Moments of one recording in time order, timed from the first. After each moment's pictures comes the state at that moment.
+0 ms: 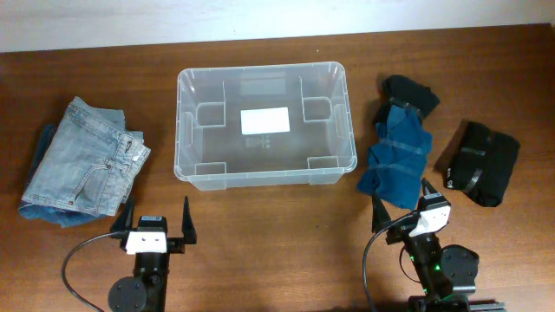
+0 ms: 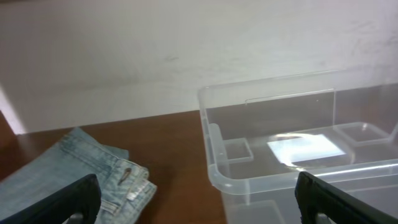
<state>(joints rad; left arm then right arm) -0.02 0.01 0.04 -0.01 0.03 0.11 -0.05 0.04 0.01 -0.05 -0.24 0.02</state>
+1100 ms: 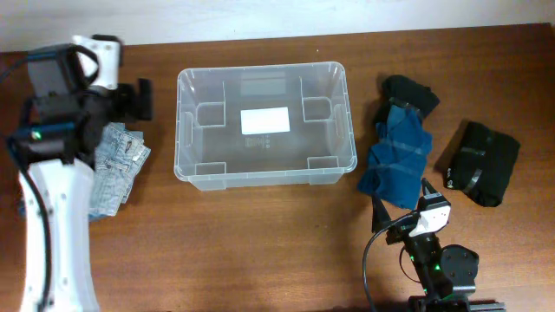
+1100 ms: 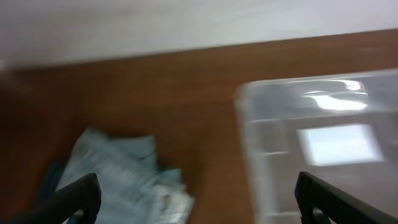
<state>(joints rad) 0.15 1.52 1.58 -0.77 0.09 0.16 -0.05 0.05 0.01 -0.05 -0.24 0.02</state>
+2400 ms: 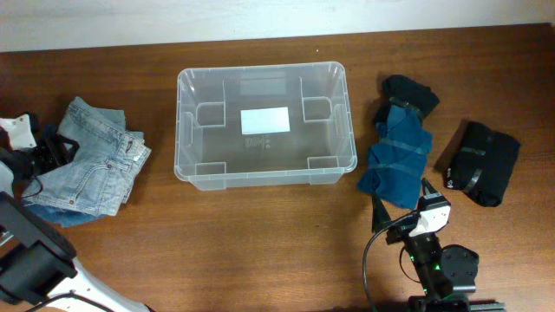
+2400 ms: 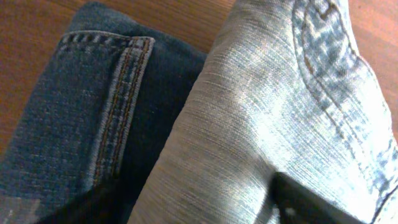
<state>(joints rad) 0.71 2.12 1.58 -0.63 0.53 0.33 -0.05 0.05 0.01 -0.05 -0.24 0.02</state>
